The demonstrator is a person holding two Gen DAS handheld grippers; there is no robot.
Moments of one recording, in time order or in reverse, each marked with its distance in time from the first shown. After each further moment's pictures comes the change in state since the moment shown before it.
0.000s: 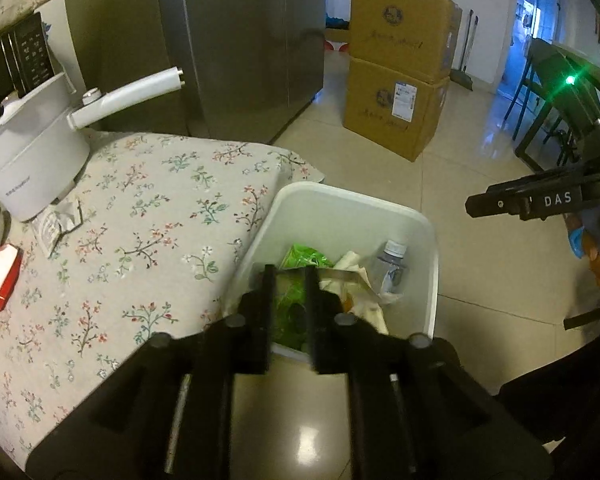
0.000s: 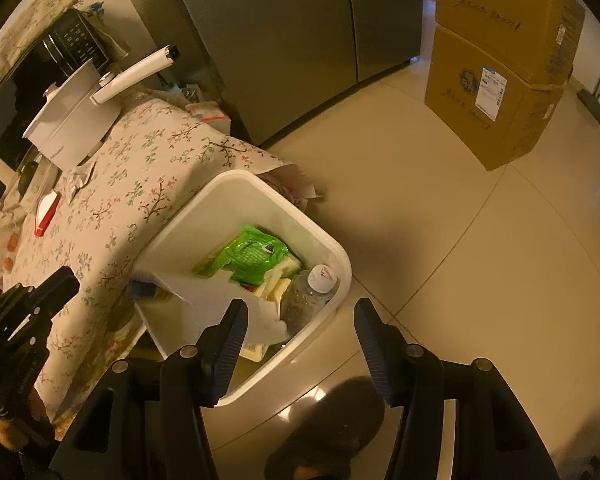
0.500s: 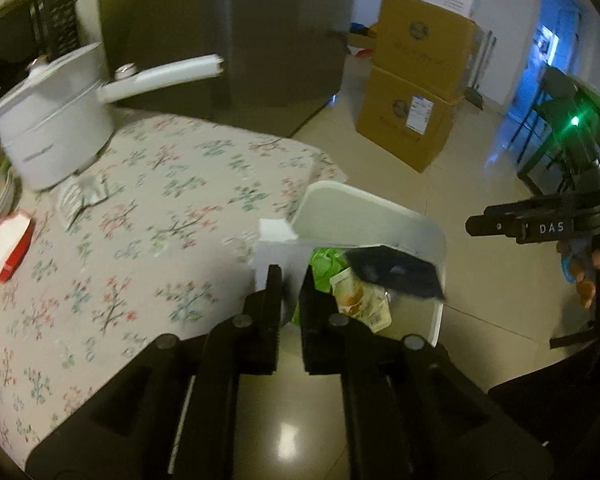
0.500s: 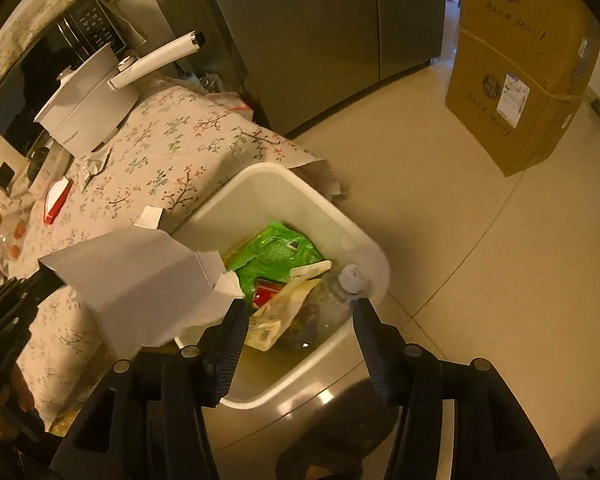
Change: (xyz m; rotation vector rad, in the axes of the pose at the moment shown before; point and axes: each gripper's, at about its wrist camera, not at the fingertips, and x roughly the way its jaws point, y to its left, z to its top) left arm -0.017 0.031 -0.006 -0.072 0.001 -0.014; right arm 0.006 0.024 0.002 -0.040 0.015 0.020
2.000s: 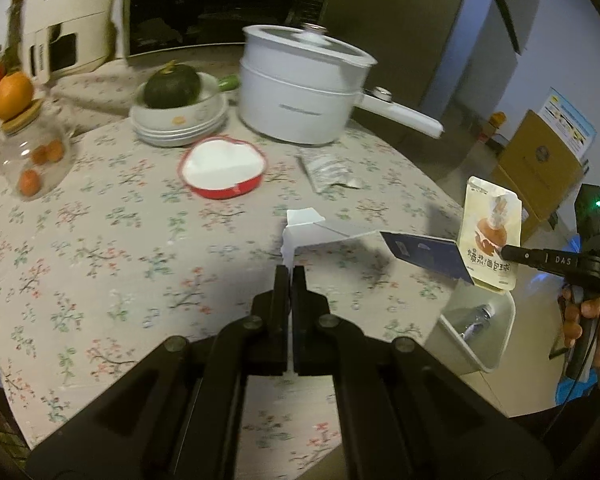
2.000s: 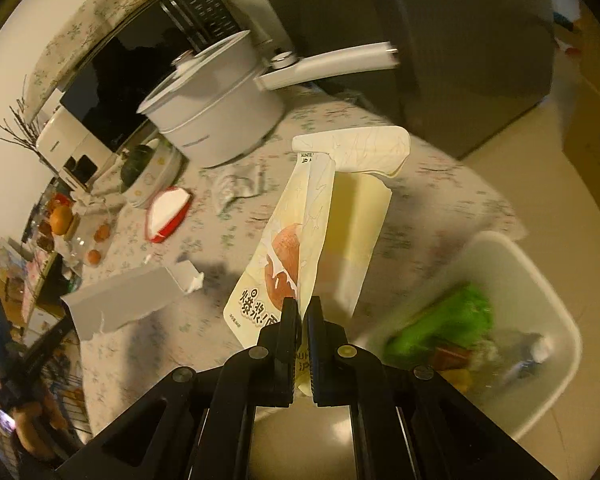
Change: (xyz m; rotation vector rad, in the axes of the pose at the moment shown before) left arm -0.126 0.226 -0.067 -0.460 -0.063 0.195; right arm 0.018 0.174 0.052 -0.089 -0.053 0.275
